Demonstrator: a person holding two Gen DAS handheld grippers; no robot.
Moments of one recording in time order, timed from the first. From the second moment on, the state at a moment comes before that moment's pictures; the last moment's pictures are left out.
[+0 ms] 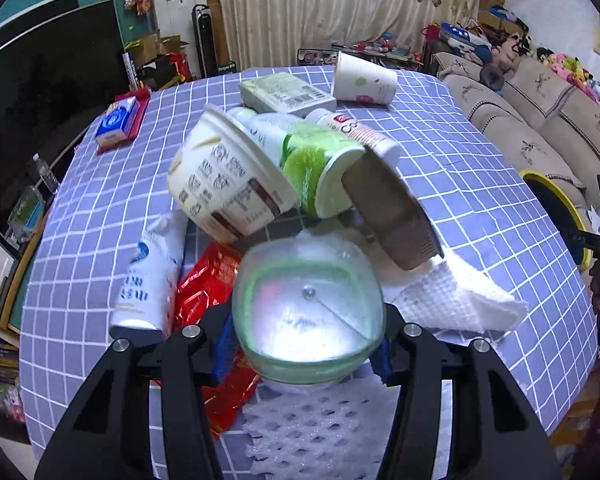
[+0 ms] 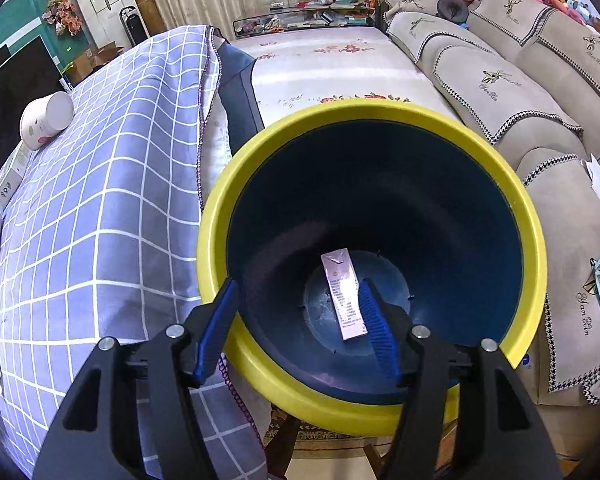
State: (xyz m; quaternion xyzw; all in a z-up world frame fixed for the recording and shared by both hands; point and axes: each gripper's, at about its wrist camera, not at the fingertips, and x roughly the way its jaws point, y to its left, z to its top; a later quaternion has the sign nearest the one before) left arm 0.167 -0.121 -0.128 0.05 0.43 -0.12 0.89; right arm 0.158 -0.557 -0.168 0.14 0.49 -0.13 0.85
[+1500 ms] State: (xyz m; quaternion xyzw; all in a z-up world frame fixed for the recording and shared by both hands) left arm 0.220 -0.575 -0.189 0.23 0.50 -0.43 0.71; right arm 0.006 -0.673 -0.099 0.18 0.37 -0.25 0.87
